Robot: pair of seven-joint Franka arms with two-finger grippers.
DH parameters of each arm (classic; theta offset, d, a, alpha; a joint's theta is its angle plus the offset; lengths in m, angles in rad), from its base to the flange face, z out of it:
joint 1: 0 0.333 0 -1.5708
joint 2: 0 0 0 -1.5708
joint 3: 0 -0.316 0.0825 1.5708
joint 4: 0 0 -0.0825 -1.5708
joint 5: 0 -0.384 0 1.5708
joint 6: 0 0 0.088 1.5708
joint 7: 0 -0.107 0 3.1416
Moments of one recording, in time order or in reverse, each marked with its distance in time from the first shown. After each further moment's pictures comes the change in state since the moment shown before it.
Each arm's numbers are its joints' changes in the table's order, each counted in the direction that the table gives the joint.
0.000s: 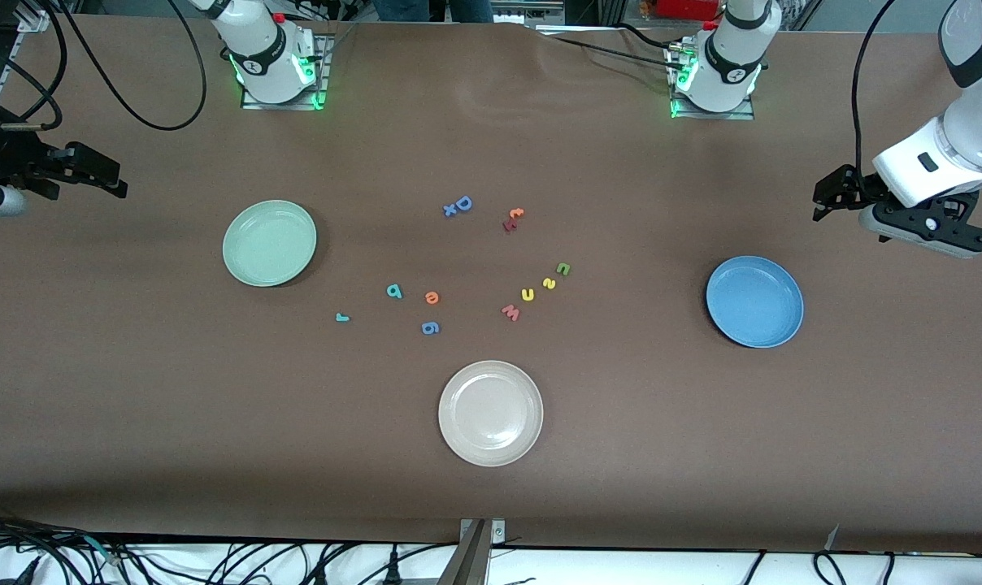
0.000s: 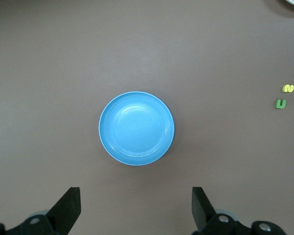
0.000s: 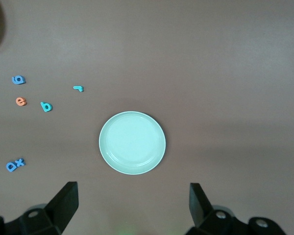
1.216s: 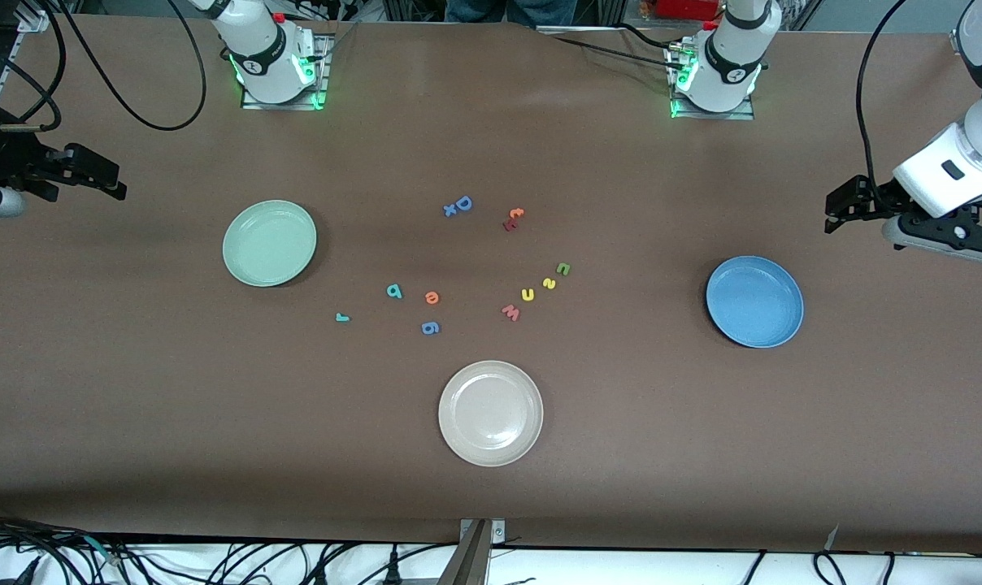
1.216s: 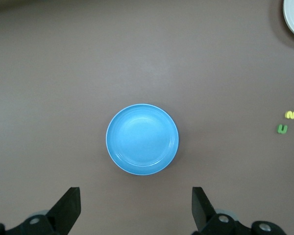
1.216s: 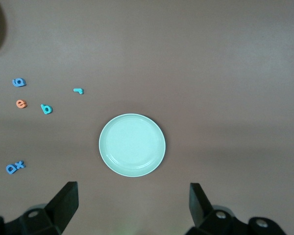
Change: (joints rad) left arm -0.002 0.038 -0.022 -0.085 0.000 0.000 0.095; right arm 0.000 0.001 0.000 0.000 0.000 -0.010 0.000
